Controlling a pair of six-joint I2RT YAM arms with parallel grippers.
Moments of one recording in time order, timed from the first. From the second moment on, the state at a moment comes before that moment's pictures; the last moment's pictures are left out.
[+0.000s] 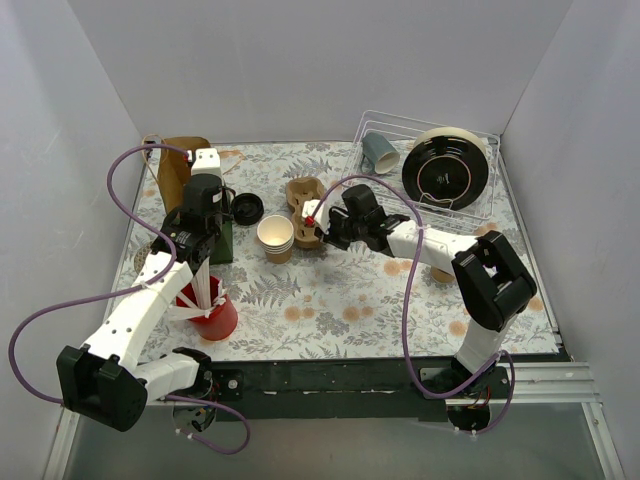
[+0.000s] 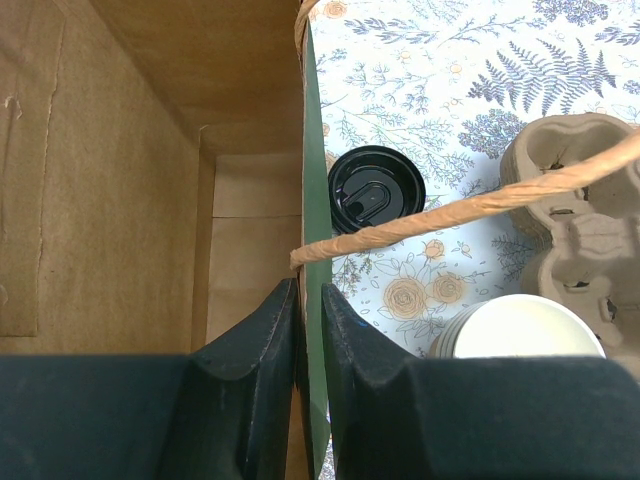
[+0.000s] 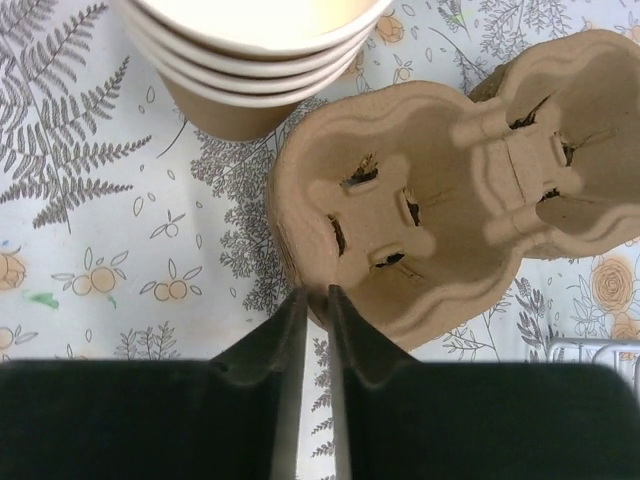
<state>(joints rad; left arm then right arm) -0.34 1.13 1.02 -0.33 -0.46 -0.15 0.70 1.76 1.11 -0.02 -0.43 -0.63</state>
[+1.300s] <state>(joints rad) -0.34 1.14 1.02 -0.33 -0.46 -0.15 0.70 1.74 1.06 0.05 -0.45 -0.79</state>
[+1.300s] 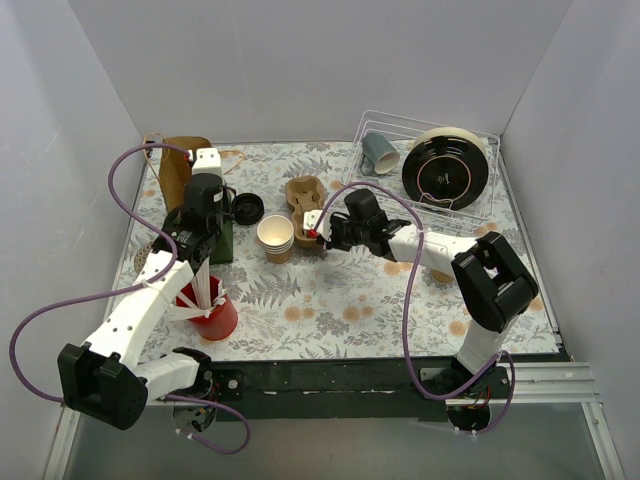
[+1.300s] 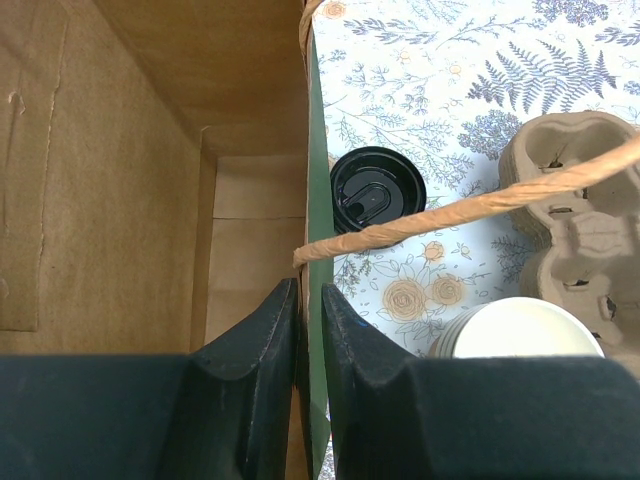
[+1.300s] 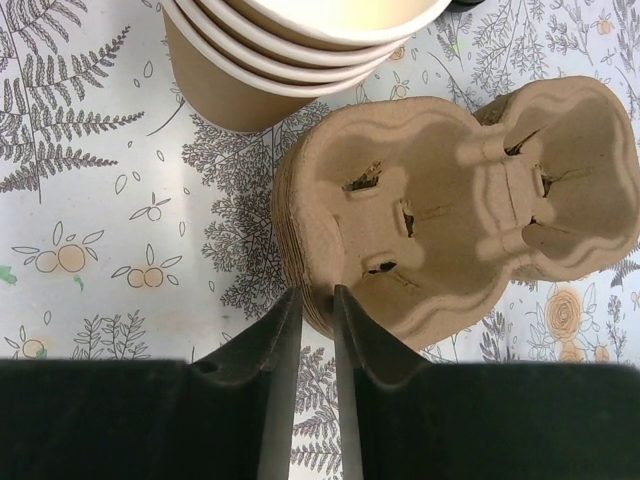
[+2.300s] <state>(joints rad) -0.34 1.14 1.02 -0.32 -0.46 -0.15 0.70 1.76 1.07 0.10 -0.43 -0.73</state>
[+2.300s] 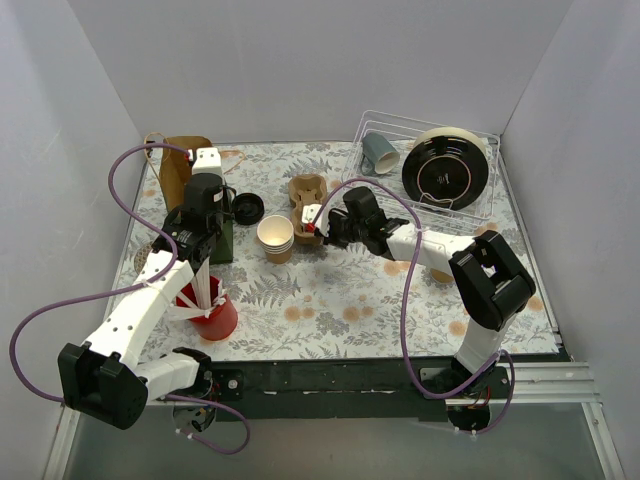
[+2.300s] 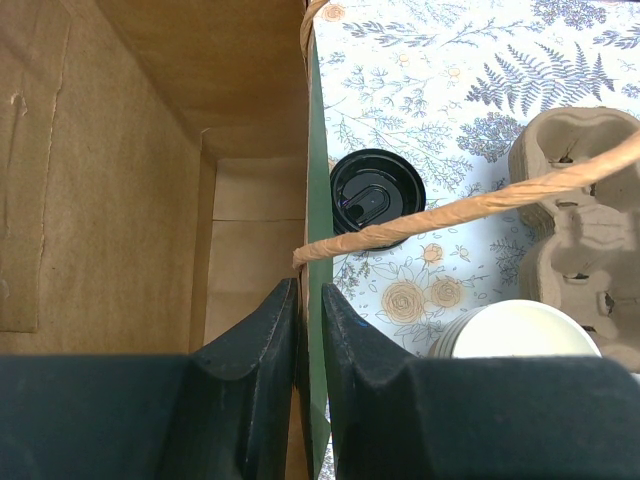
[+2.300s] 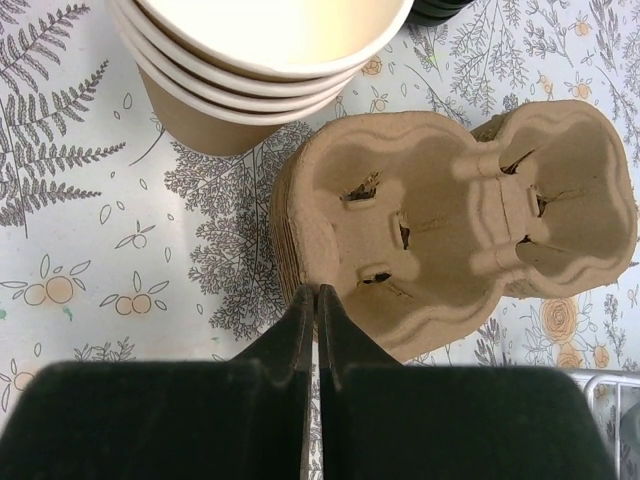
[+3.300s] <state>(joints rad) -0.34 1.14 1.02 -0.32 -0.46 -0.15 0.70 1.71 1.11 0.20 -0.33 -0.61</state>
